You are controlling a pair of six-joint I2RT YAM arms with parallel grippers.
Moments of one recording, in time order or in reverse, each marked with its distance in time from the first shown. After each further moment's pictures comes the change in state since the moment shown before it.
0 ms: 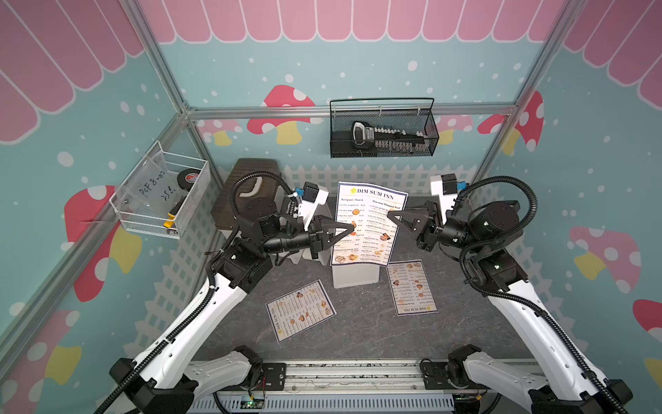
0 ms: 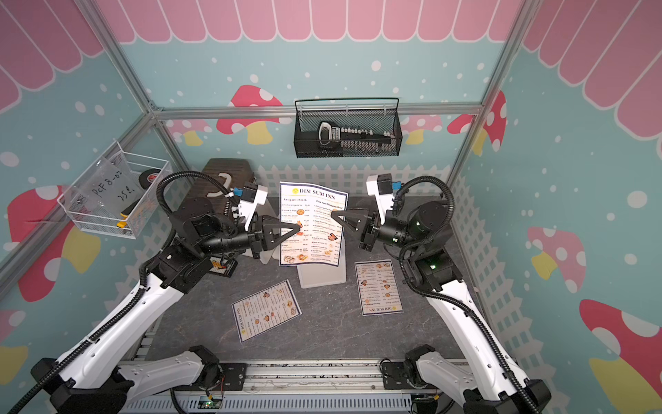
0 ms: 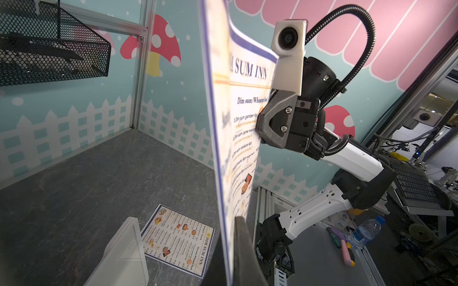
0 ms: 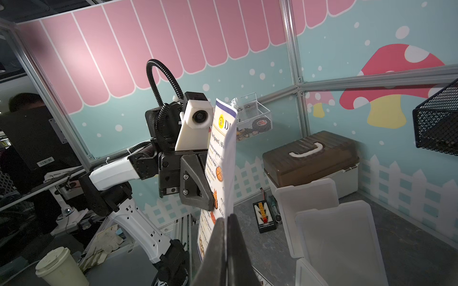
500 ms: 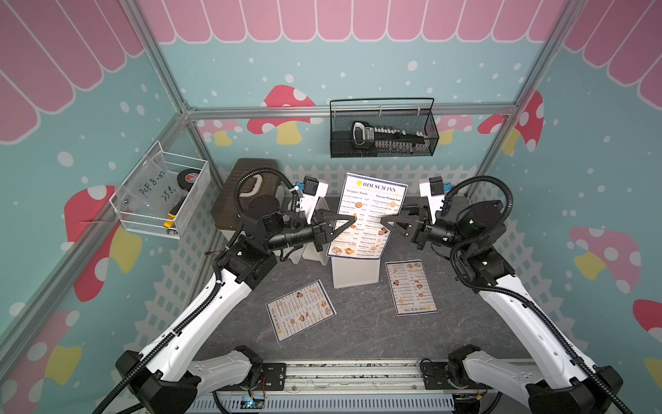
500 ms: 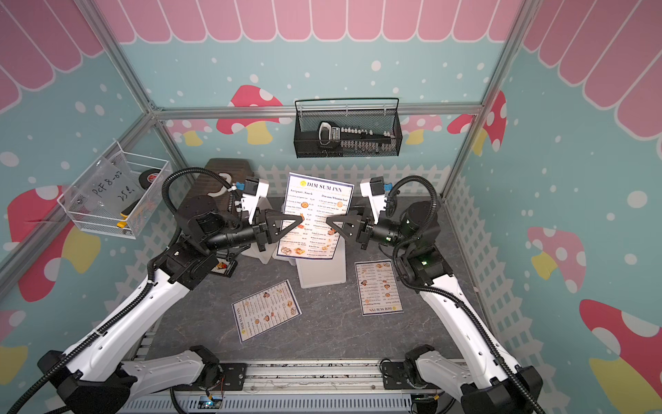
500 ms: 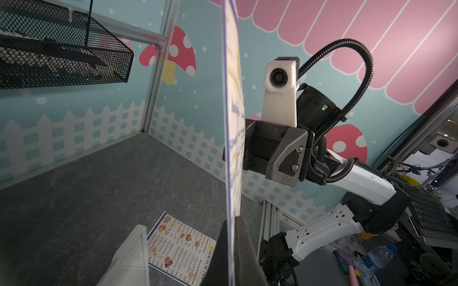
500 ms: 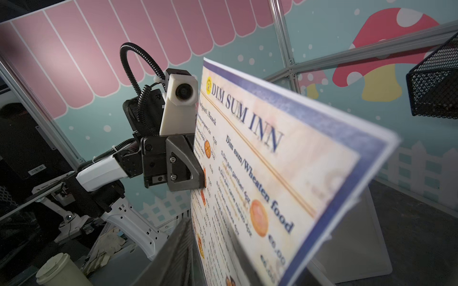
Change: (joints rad) left arm 0.000 0.043 -0.002 0.086 -0.079 -0.085; right arm 0.000 0.054 -0.063 0.039 0.027 0.030
